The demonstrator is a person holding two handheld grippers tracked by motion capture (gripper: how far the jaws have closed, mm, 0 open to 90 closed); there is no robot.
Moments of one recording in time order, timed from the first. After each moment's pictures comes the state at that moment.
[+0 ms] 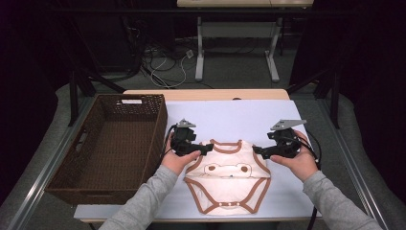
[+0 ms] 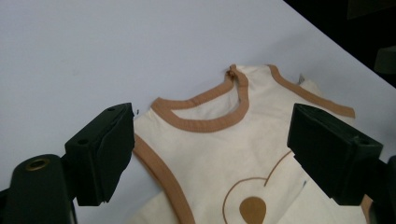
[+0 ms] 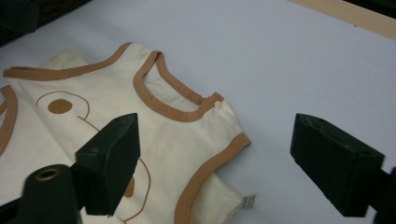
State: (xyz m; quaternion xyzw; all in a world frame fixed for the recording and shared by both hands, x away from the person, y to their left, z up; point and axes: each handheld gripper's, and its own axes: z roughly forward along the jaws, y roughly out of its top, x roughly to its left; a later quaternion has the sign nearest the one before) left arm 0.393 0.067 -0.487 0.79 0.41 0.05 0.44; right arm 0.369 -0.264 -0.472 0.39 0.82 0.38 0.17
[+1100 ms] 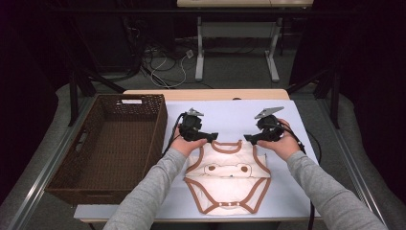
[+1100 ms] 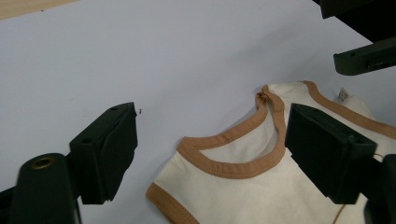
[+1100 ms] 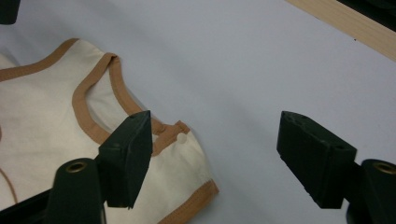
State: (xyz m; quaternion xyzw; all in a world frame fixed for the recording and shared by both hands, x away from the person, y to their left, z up) left arm 0.443 0.047 -0.499 0.81 0.40 0.06 0.42; right arm 0.431 -0.239 -0.490 0.38 0.84 0.33 0.19
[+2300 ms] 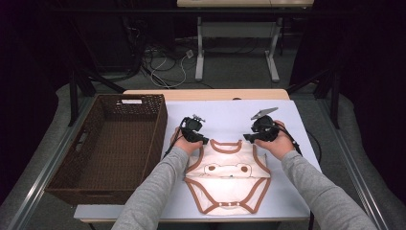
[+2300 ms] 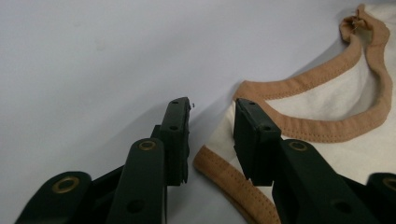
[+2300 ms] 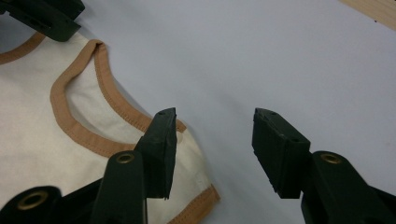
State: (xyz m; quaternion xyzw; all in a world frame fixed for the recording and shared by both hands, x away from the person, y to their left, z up) left arm 0.469 0.048 -0.542 0.86 0.41 0.05 0.30; right arm 0.443 -0.234 -0.507 0.39 0.85 0.31 0.18
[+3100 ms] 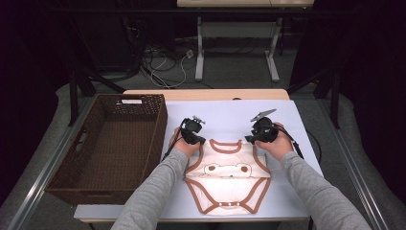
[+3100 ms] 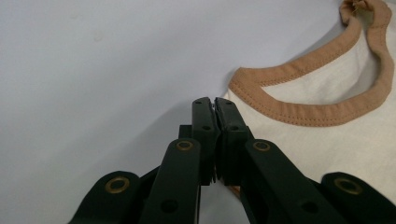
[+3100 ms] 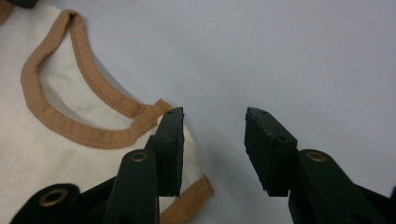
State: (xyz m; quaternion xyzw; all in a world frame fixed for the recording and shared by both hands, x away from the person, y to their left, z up) left arm 0.464 0.049 -0.540 0.87 0.39 0.06 0.29; right arm 0.450 -0.237 -0.524 0.40 0.85 0.29 0.16
